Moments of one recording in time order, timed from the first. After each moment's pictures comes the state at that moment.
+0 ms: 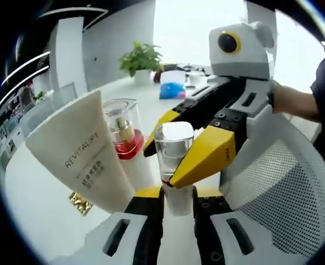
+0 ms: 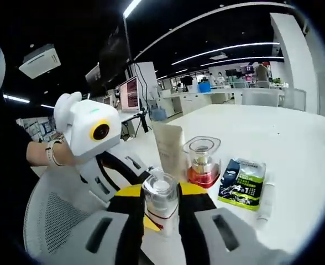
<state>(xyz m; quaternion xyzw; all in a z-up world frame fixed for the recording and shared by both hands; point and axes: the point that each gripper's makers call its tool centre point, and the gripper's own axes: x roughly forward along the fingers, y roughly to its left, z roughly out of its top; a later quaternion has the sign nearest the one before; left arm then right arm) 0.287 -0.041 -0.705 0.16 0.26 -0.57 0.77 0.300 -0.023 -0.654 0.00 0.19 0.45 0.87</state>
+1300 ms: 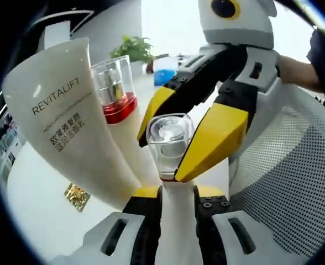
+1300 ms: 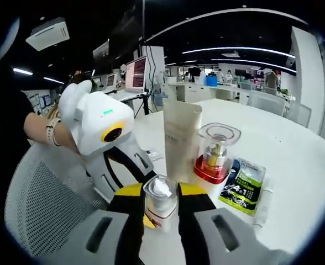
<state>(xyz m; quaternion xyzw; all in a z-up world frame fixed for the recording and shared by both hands) 0.291 -0.029 -0.745 0.20 0.27 -0.56 0.75 0.301 -0.013 -0.676 -0.08 0.20 0.45 0.87</state>
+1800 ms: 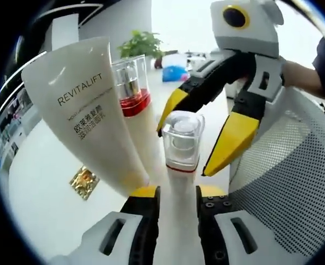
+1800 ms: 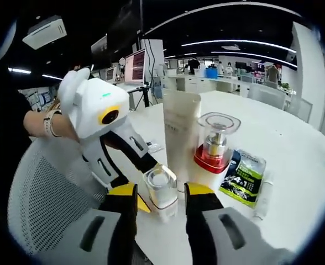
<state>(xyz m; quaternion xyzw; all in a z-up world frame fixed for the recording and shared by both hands) 0.290 -0.016 -0.737 0.20 0.28 -0.54 0.76 0.289 -0.022 -0.687 -0.11 0.24 0.46 0.85</state>
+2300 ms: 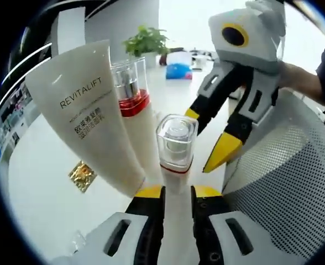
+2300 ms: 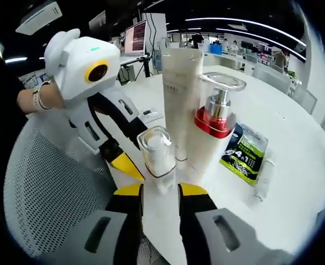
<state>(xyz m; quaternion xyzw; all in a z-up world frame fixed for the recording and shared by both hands) 0.282 -0.016 -0.734 0.19 0.31 -0.53 0.77 0.279 -0.037 -0.722 -0.15 0.33 0.45 0.81</state>
